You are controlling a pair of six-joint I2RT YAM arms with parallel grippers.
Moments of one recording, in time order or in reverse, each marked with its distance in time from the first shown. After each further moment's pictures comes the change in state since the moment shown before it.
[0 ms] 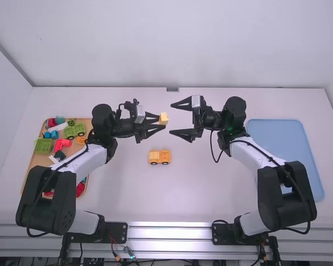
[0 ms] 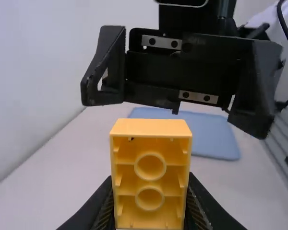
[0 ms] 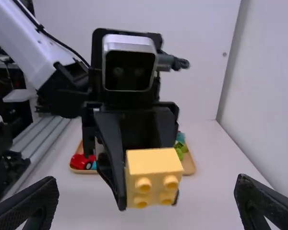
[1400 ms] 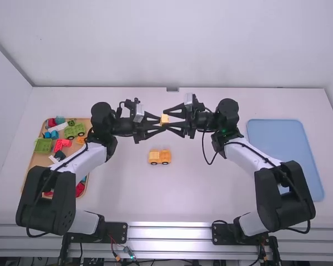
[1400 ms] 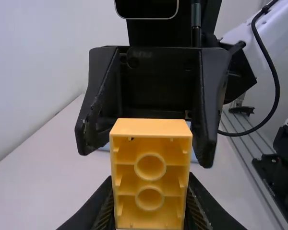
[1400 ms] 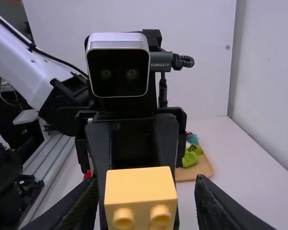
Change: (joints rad) left arm -0.003 0.000 0.026 0.012 0.102 -0.079; right arm 0.072 0.000 0.000 0.016 0.093 0.144
